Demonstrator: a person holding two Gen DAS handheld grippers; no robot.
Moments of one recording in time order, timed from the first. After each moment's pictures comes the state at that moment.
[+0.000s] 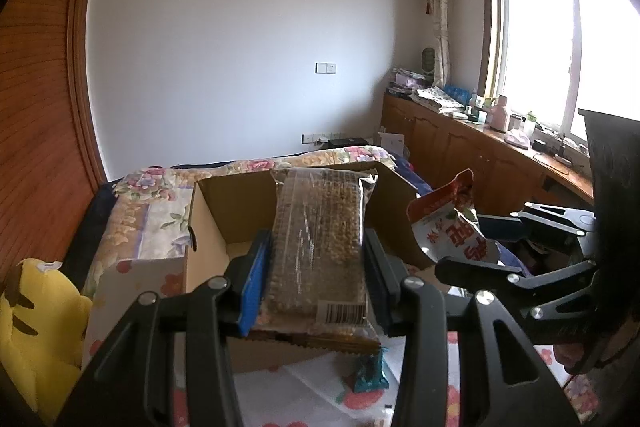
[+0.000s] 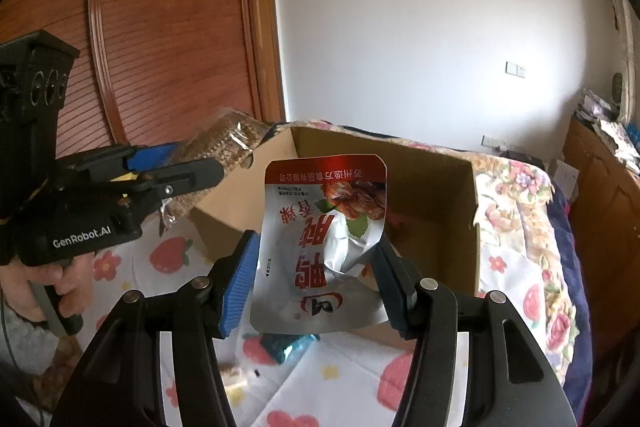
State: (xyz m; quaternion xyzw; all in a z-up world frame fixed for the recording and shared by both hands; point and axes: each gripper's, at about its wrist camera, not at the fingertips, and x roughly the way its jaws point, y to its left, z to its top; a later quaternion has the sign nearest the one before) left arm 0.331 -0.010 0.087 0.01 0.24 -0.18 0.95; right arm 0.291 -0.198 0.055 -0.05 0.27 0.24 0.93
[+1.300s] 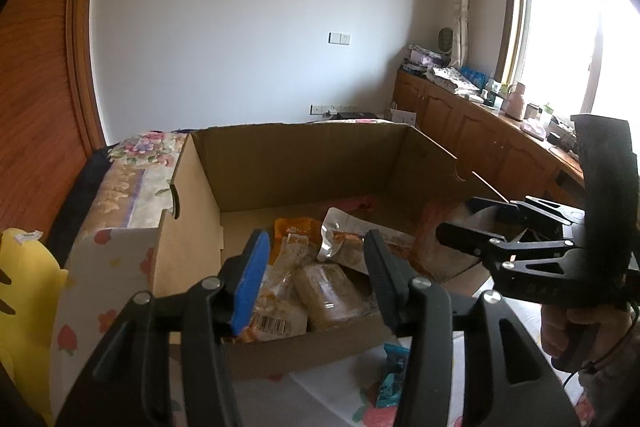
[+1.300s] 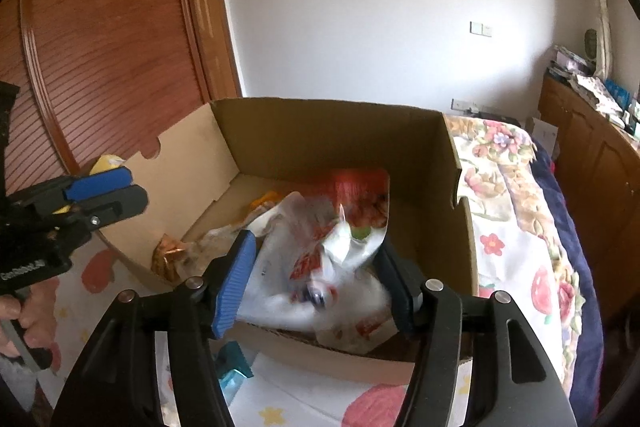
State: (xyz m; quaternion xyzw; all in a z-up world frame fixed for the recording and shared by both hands) left arm 0.372 -0.019 0.031 -0.01 0.29 -0.16 0.94; right arm 0.362 -0.215 0.003 -0.02 0.32 0.17 0.93
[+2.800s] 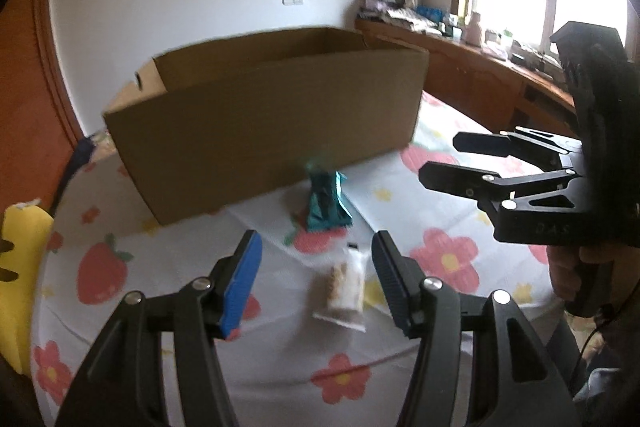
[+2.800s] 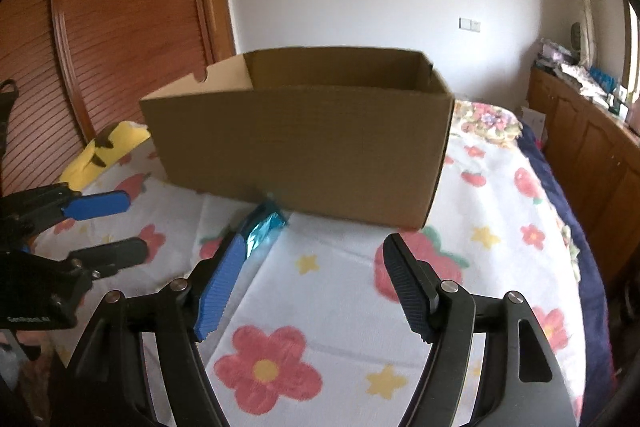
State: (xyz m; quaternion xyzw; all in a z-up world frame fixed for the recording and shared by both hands) left arm 0.229 -0.053 -0.037 0.07 0.35 -0.21 0.91; right arm 0.228 -0.225 -0.048 -0.02 0.32 0.16 0.93
